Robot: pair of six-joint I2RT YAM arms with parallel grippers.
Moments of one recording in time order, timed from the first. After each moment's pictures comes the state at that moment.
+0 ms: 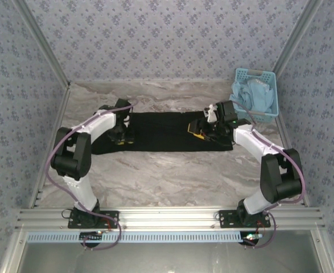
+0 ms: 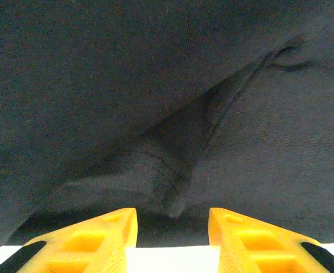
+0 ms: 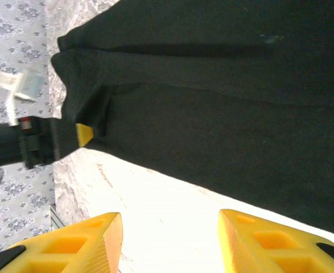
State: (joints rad) left arm -0.32 1.84 1.30 -0.90 0.02 -0.38; right arm 0.27 1.52 1.00 -0.35 -0.66 0.58
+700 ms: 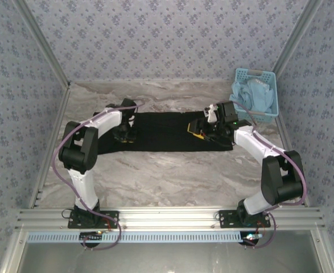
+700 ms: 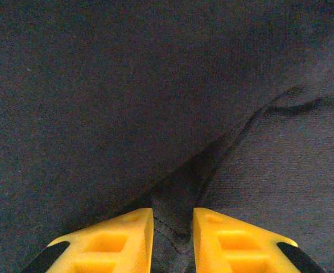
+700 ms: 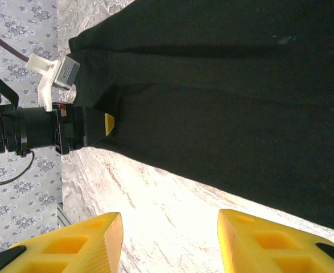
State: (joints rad) left arm -0.35 1.94 1.38 -0.89 -0.04 -0.30; right arm 0.27 1.51 0.99 -0.33 -0.67 0.60
